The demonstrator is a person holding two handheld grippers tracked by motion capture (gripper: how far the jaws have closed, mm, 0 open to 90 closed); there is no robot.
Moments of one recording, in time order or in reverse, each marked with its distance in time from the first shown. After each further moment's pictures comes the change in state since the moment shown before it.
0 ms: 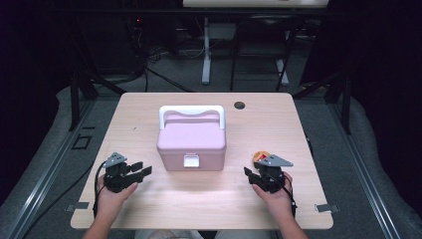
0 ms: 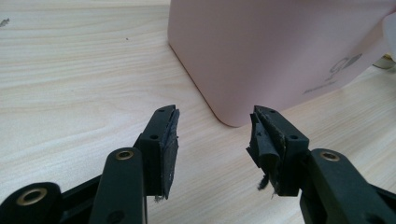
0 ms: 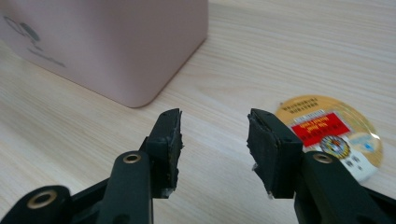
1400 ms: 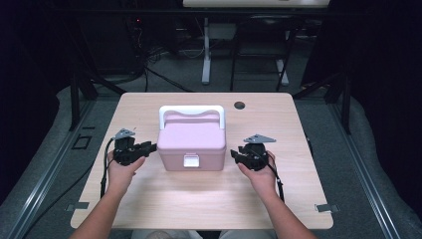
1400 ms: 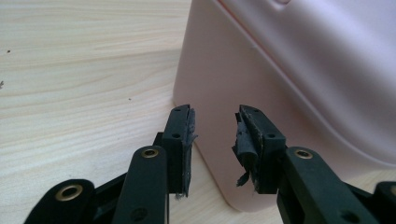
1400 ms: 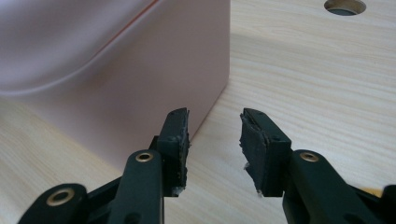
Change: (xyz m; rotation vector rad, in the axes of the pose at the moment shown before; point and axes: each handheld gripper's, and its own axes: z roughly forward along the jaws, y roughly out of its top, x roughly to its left) left arm 0.012 0.059 0.039 0.005 0.001 -0.039; right arm 0.007 0.053 0.048 0.026 0.055 0.045
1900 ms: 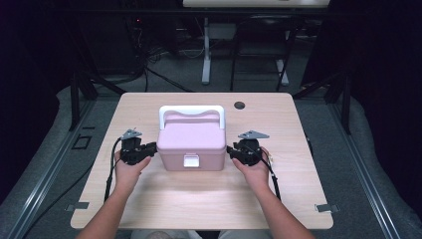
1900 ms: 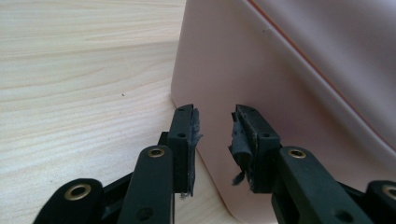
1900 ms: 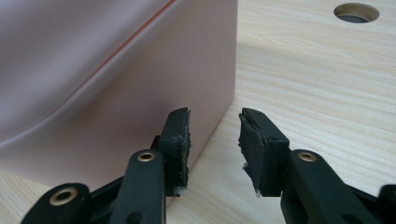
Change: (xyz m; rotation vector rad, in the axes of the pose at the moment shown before) left arm -0.005 -0.003 0.017 0.014 0.008 -0.005; right arm 0.002 0.007 0.022 -0.012 0.003 0.003
